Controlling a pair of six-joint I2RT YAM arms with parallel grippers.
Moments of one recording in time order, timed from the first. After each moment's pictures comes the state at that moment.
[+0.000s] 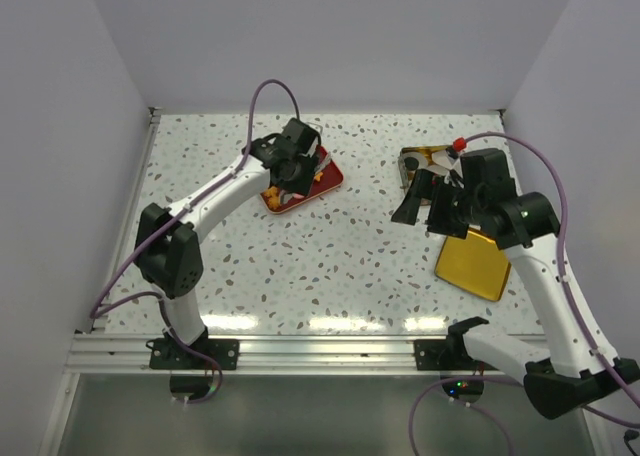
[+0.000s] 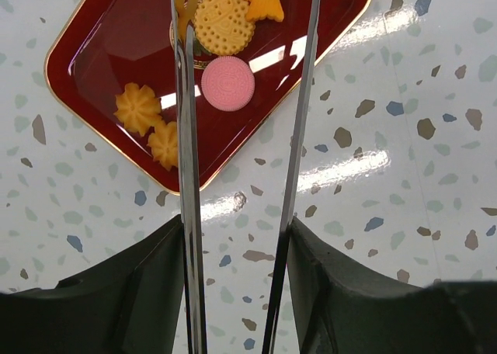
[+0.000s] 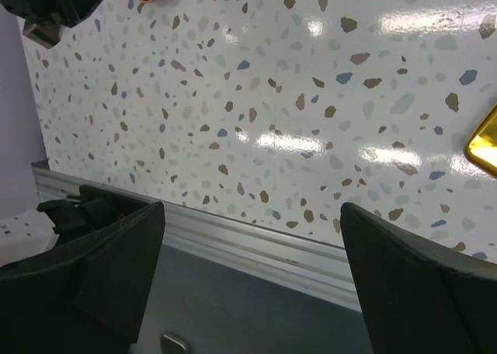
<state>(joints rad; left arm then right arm) -0.60 1.81 1.62 -0.79 -0.22 -0.22 0.32 1.05 1.35 -1.14 -0.20 0.56</state>
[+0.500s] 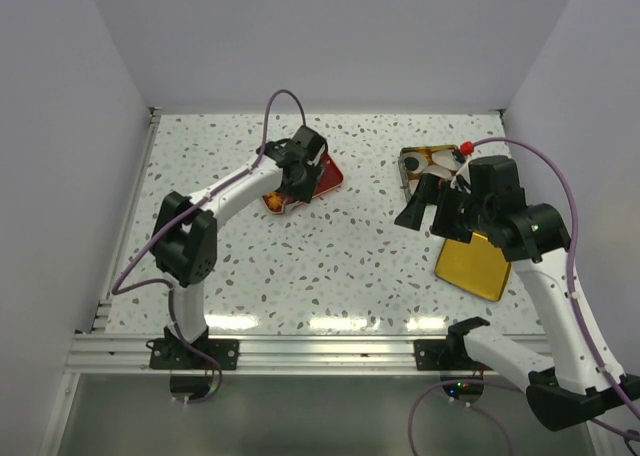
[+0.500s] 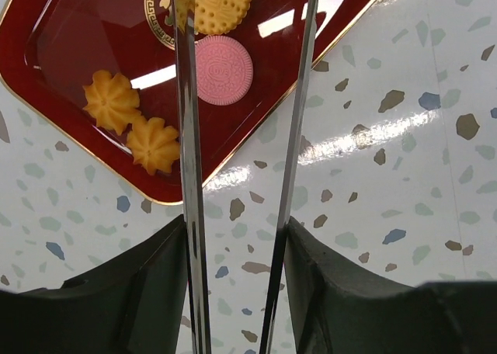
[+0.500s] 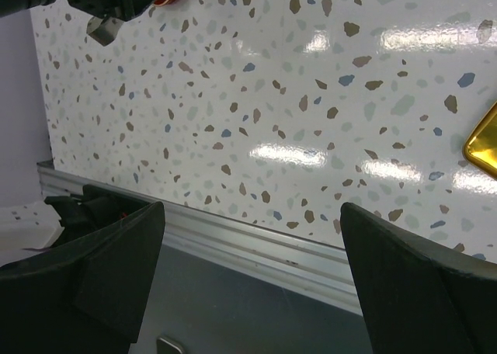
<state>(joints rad) -0.60 1.91 1.62 -0.79 -0.22 -0.22 0.32 0.99 1.33 -1.14 -0.20 0.56</state>
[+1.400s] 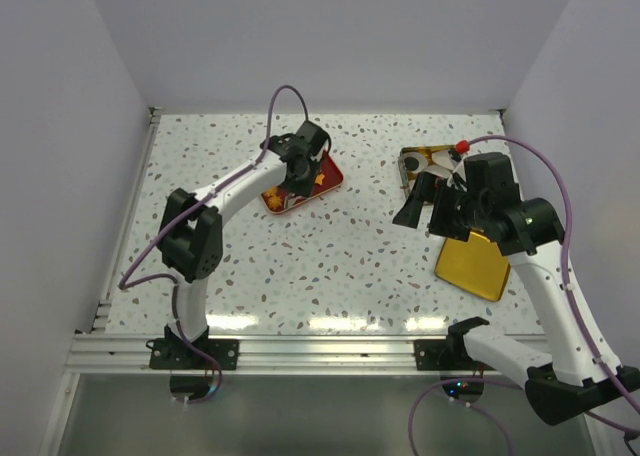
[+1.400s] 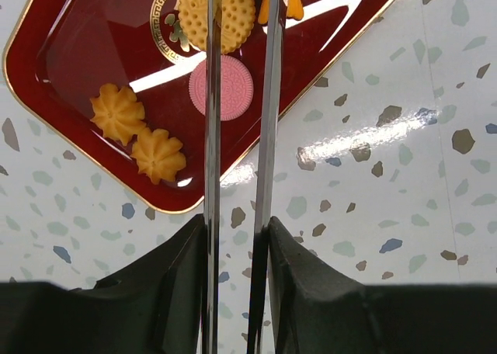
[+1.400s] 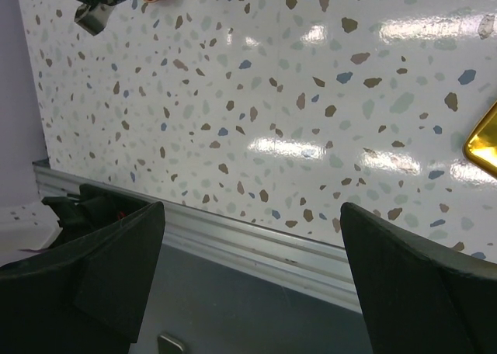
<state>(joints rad) -0.60 1.98 1.70 -0.83 -0.23 -0.22 0.32 1.02 1.33 -1.13 -0.20 0.56</state>
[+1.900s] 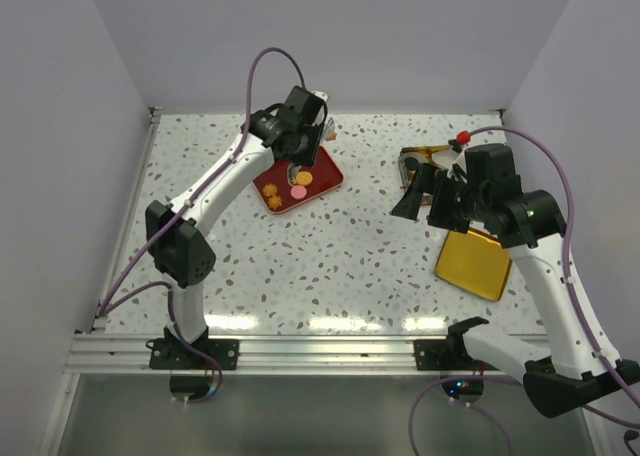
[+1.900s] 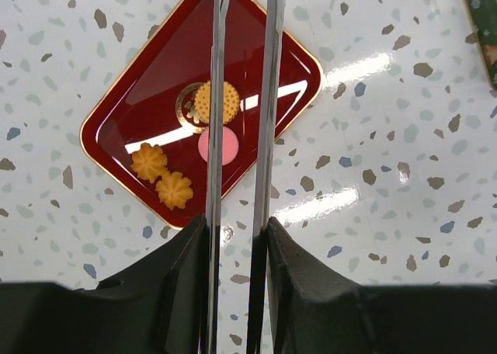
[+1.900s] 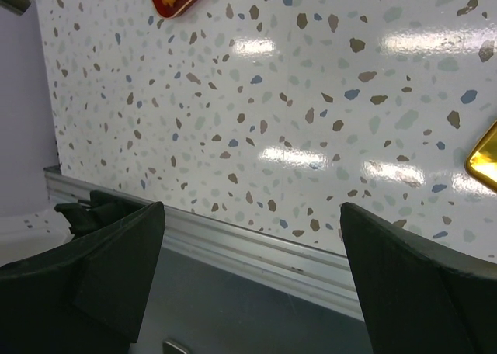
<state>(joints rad) -0.60 1.92 1.97 -0.94 -0.22 -0.23 0.32 1.06 1.39 -1.13 -0.20 0.56</state>
